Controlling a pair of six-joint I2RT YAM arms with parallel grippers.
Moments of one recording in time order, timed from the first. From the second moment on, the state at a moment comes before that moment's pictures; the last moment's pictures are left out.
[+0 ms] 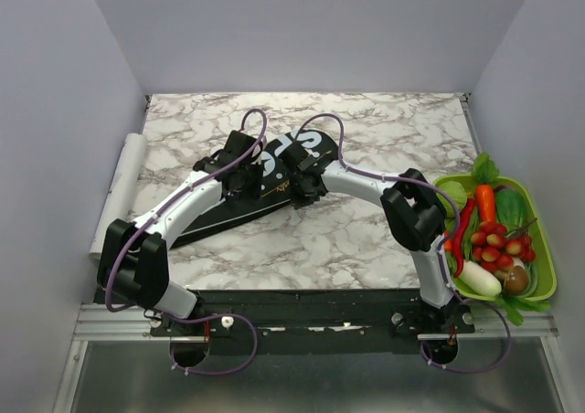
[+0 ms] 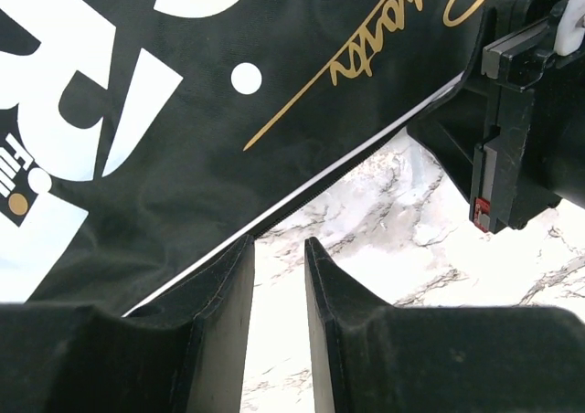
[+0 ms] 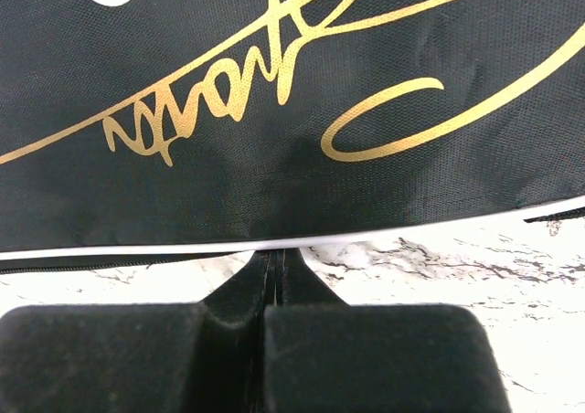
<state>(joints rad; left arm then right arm) -0.43 1.48 1.10 -0.59 0.04 -0.27 0.79 2.13 1.58 -0.59 0.09 0.61</state>
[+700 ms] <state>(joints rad) -0.42 1.38 1.09 -0.64 0.02 -0.27 0.42 2.40 2.08 -0.72 0.02 0.65</state>
